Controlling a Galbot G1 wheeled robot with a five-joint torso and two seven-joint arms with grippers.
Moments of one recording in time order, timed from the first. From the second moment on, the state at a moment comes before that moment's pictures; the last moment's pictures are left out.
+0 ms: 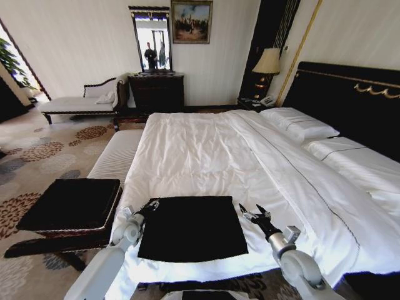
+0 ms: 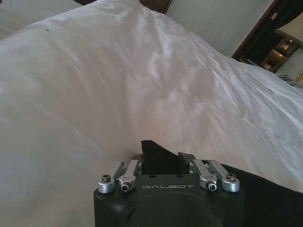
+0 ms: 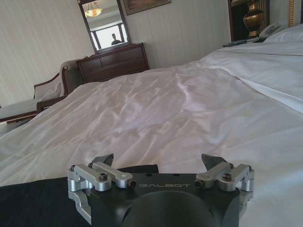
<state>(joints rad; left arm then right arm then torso) 1.14 -1.07 -0.26 -1.59 -1.02 0.21 -0.16 -1.61 1.10 0.61 1.99 0.69 -0.13 -0.03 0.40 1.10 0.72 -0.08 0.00</state>
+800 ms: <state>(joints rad) 1.18 -1.07 -0.28 -1.66 -0.95 0.18 -0.19 -1.27 0.99 0.54 1.80 1.32 -0.25 0.04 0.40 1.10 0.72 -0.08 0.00</state>
